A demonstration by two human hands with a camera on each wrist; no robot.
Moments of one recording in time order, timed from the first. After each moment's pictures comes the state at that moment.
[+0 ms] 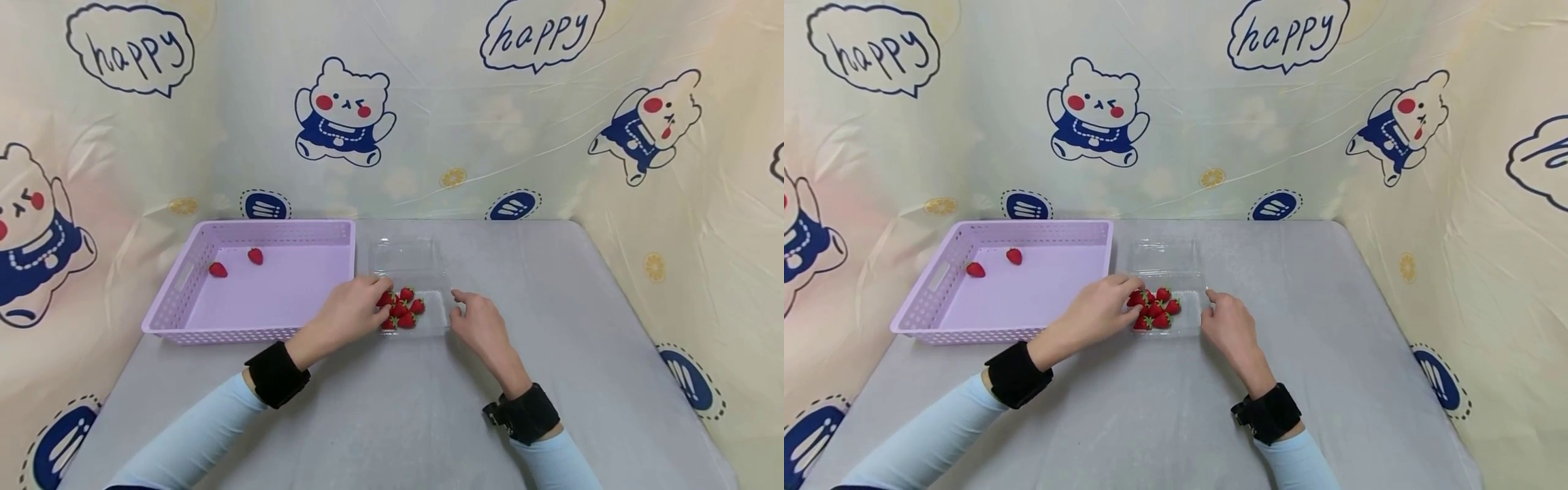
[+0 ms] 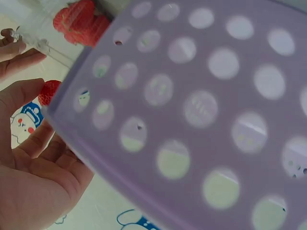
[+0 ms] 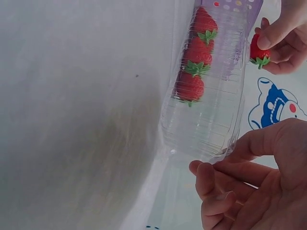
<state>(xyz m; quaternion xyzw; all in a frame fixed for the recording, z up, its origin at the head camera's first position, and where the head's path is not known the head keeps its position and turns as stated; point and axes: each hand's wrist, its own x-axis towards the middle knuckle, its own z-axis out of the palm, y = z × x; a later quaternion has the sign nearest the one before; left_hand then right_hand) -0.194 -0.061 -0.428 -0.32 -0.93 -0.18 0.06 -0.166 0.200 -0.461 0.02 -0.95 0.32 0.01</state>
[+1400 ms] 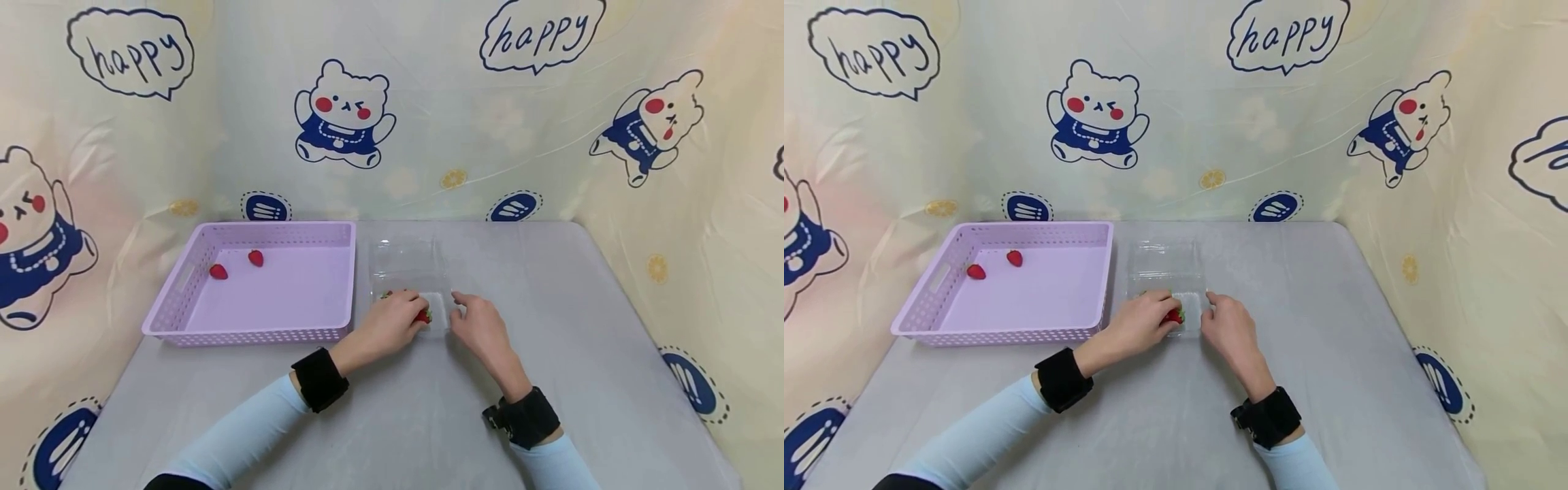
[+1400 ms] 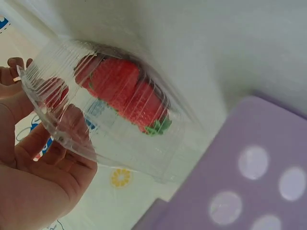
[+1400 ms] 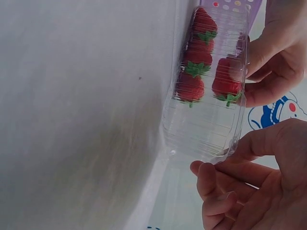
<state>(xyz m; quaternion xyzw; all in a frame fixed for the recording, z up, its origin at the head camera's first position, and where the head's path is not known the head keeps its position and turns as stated) -0.192 -0.003 -0.461 -0.36 -0.92 -0.14 0.04 -0.166 0.202 -0.460 0.02 -0.94 0.33 0.01</state>
